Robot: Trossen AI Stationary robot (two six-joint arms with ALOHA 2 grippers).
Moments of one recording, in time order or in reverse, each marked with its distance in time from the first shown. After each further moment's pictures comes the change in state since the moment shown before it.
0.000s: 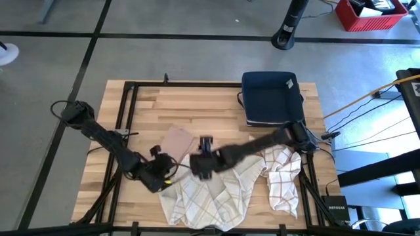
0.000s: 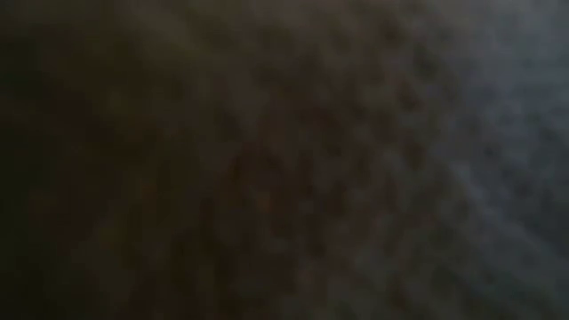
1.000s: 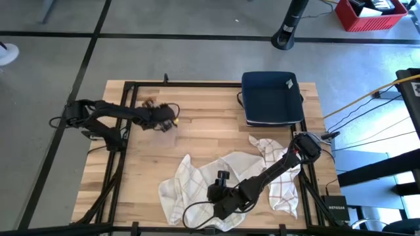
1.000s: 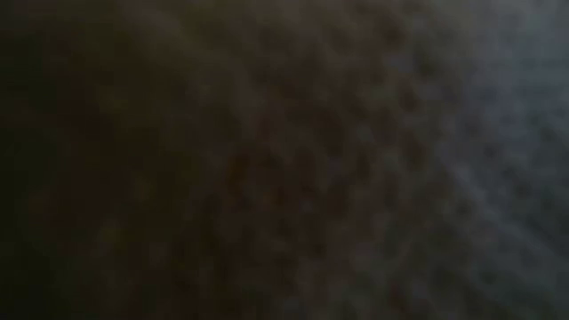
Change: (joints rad) left arm 1.027 0.008 -0.258 0.215 -0.060 0.769; right arm 0.290 -0.009 -0.258 0.262 0.004 0.462
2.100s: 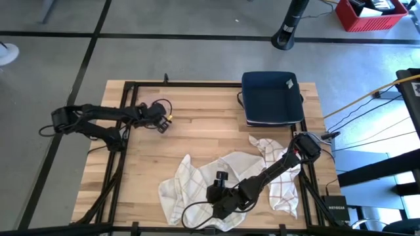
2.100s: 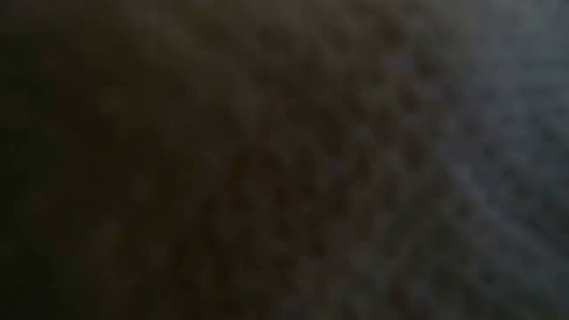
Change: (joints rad) left arm 0.112 -0.157 -0.139 0.014 0.295 -0.140; right arm -0.001 0.000 0.000 0.041 -0.021 -0.010
